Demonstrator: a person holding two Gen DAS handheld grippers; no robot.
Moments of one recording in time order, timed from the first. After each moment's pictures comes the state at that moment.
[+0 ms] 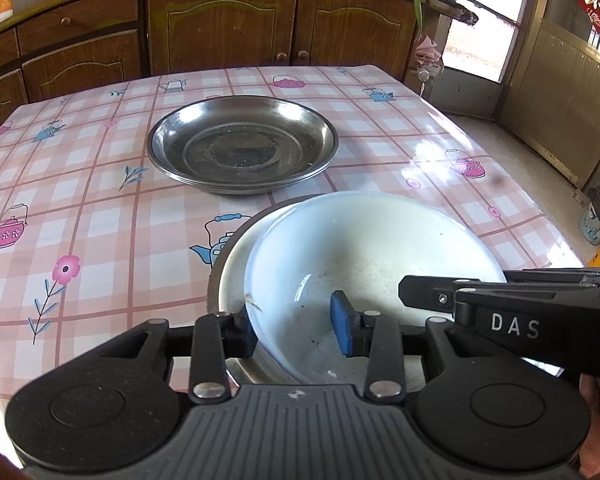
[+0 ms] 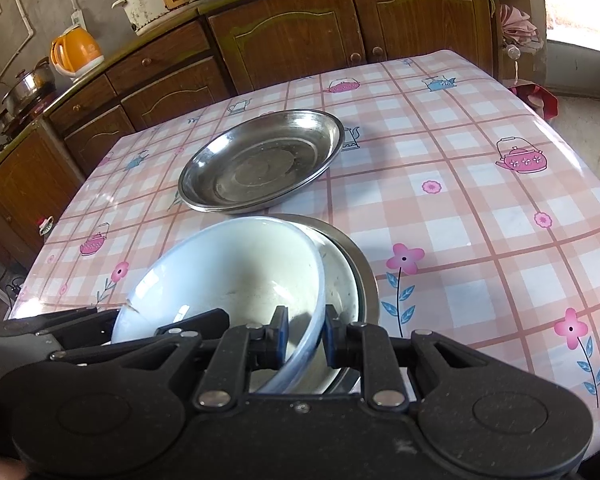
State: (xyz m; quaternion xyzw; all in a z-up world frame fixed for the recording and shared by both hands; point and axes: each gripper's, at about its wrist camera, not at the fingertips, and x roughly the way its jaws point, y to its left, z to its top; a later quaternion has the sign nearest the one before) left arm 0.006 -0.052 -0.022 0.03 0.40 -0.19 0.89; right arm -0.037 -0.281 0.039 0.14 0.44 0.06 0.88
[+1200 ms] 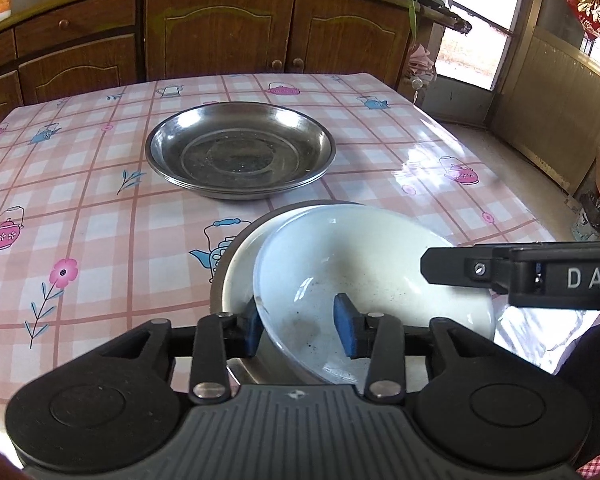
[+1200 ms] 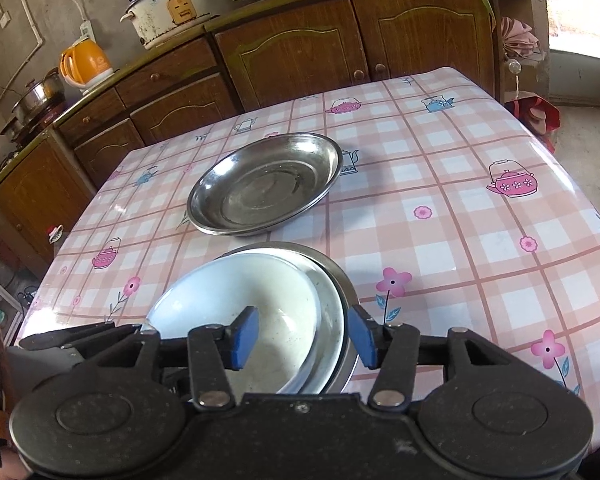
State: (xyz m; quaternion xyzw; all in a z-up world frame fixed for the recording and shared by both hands) left arm 0.005 -0.046 -0.021 0.03 0.39 -0.21 0.90; right arm -0.041 -0.295 0.063 0.14 0.43 0.07 0.89
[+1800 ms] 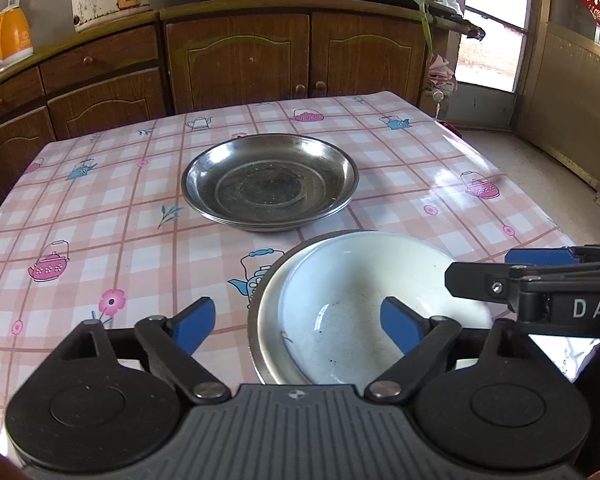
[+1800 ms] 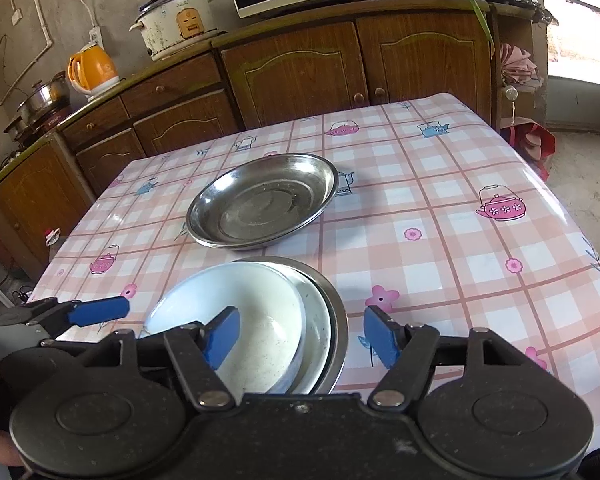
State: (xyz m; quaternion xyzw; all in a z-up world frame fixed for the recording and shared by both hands) left arm -0.006 -0.048 0.001 0.07 0.36 -0.16 0.92; right arm -0.054 -0.298 0.071 0.12 0.39 0.07 0.91
